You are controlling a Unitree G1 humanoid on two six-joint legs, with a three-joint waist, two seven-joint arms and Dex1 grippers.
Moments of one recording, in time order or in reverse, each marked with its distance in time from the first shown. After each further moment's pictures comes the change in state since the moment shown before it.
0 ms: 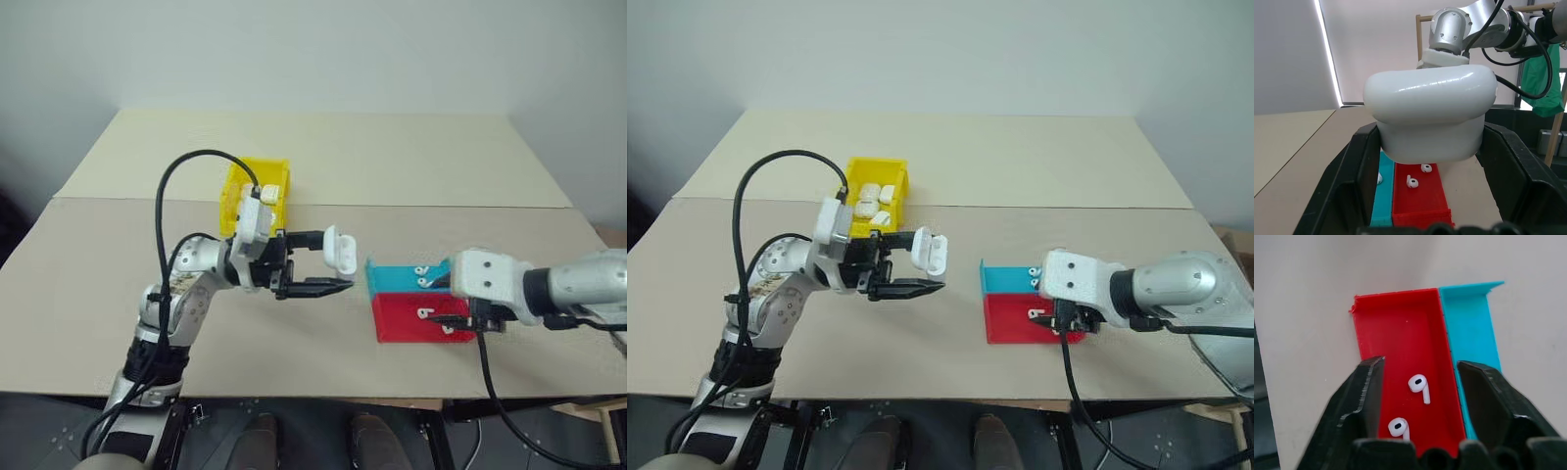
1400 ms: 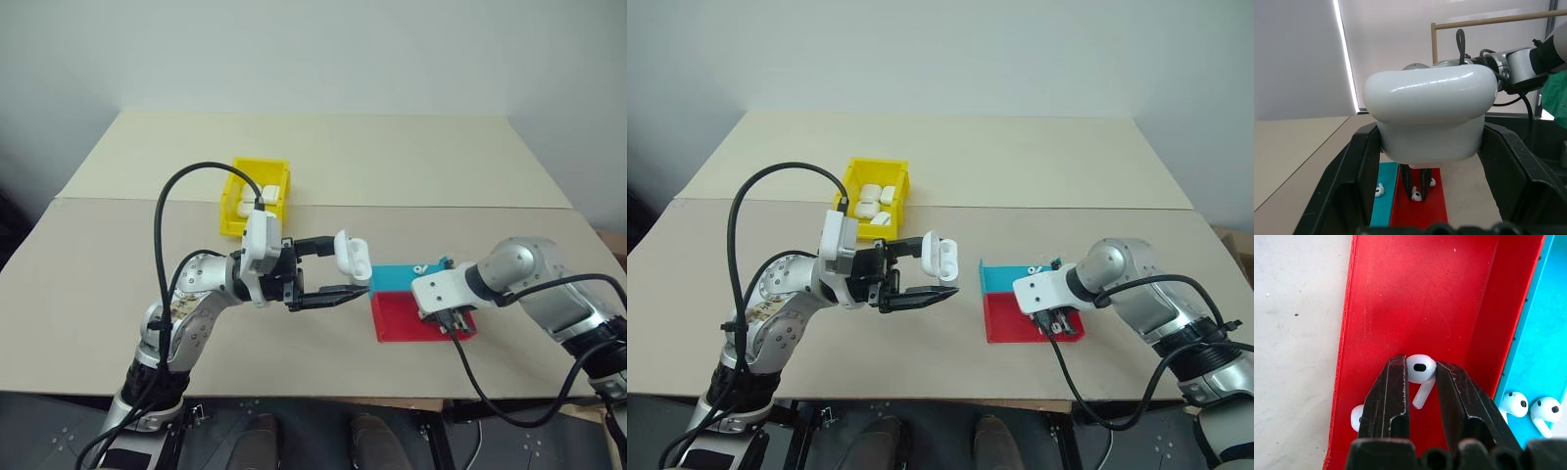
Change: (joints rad) left arm 0.073 0.002 -0.036 -0.140 -0.028 0.004 0.160; right arm -0.246 0.278 0.284 0.501 -0.473 -0.434 0.308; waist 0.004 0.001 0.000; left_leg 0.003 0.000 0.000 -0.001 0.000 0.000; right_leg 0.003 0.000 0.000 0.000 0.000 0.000
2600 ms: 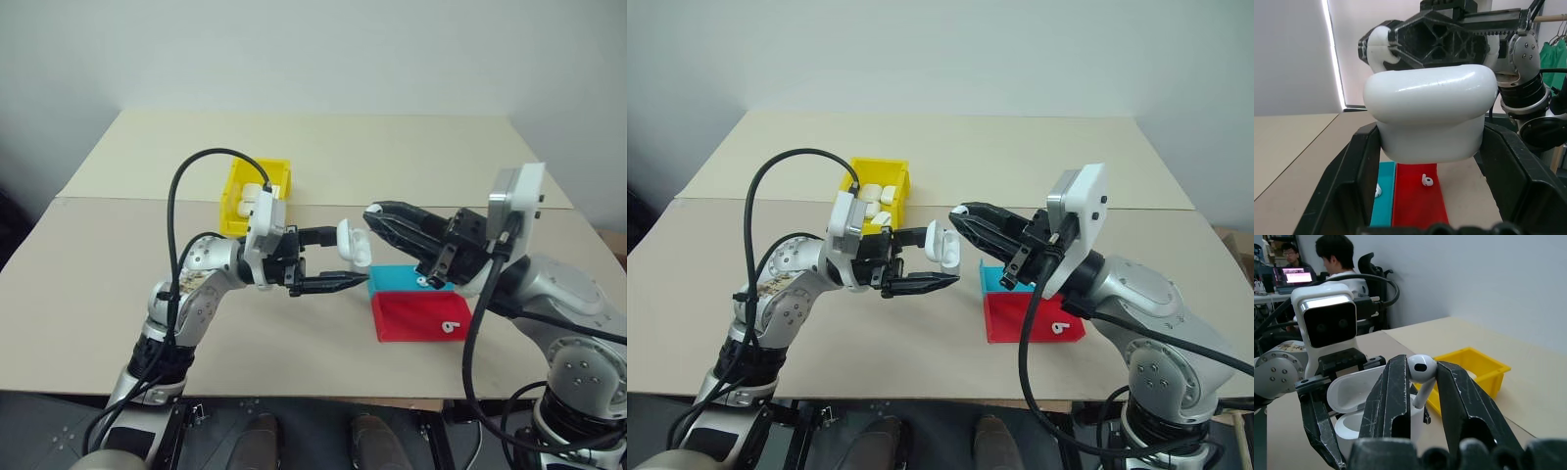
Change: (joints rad) left arm -0.125 0.004 -0.016 0.154 -0.031 0.023 -0.069; right arm 0.211 0.506 -0.709 -0.760 1.057 0.780 -0.873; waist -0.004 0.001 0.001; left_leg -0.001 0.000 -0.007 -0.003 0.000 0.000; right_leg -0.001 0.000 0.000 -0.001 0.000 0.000
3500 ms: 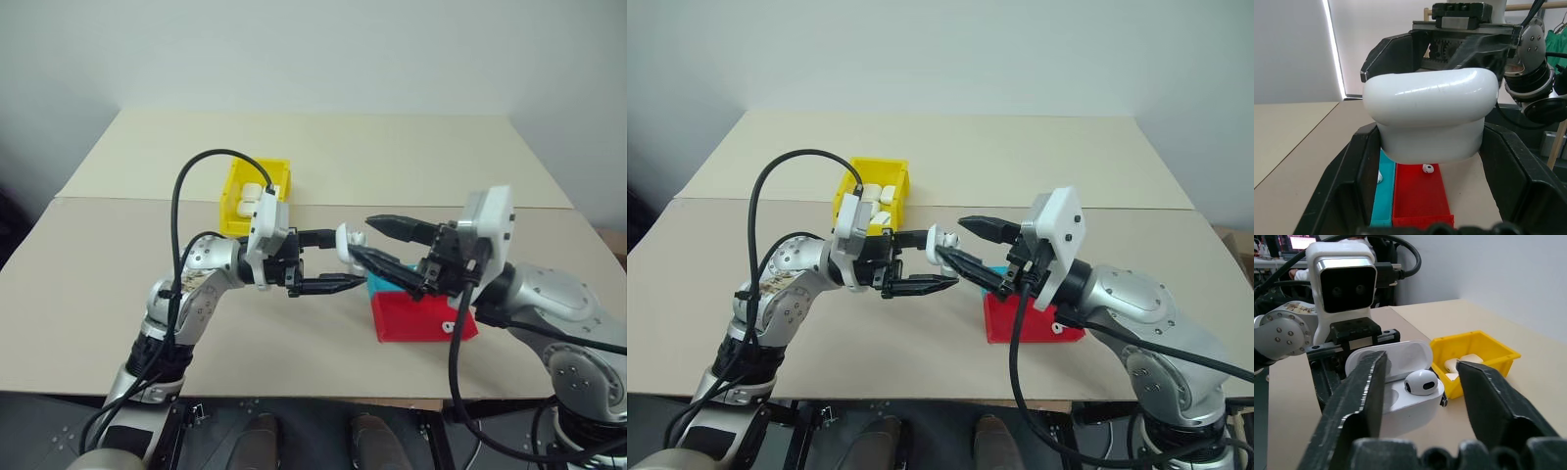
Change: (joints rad) left arm 0.001 0.016 -0.010 0.015 0.036 0.008 -0.003; right arm 0.073 -0.151 0.114 0.016 -0.048 -0.152 0.051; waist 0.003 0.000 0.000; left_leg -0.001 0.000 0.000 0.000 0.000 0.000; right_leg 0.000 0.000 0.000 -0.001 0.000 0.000
